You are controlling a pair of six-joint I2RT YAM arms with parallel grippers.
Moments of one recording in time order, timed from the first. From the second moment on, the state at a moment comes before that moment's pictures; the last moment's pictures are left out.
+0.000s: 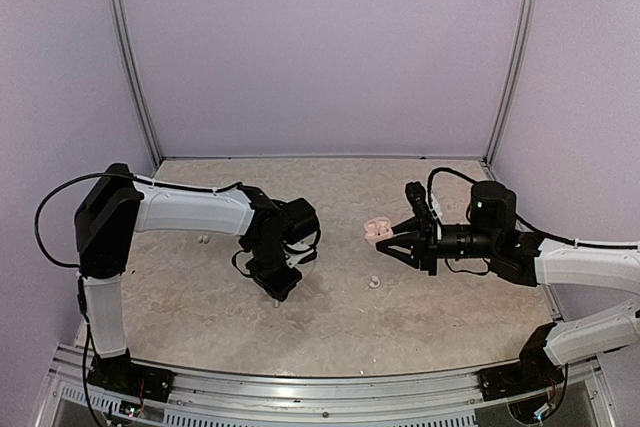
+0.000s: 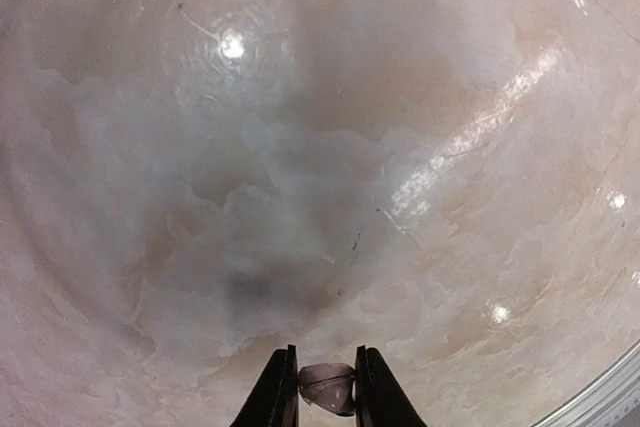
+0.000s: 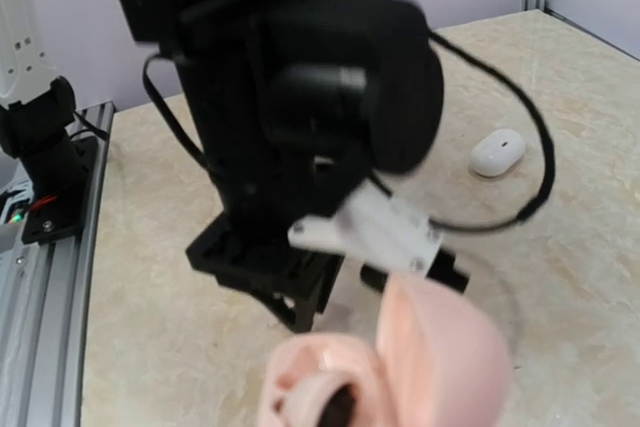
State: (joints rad) left arm -0.92 1.99 1.41 -0.92 0.02 -0.15; right arm 0.68 1.15 0.56 0.36 -0.65 -0.03
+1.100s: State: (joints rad) left arm -1.09 1.45 1.34 -0.21 -0.21 -0.16; right arm 0.94 1.22 0.50 0.82 -0.15 -0.33
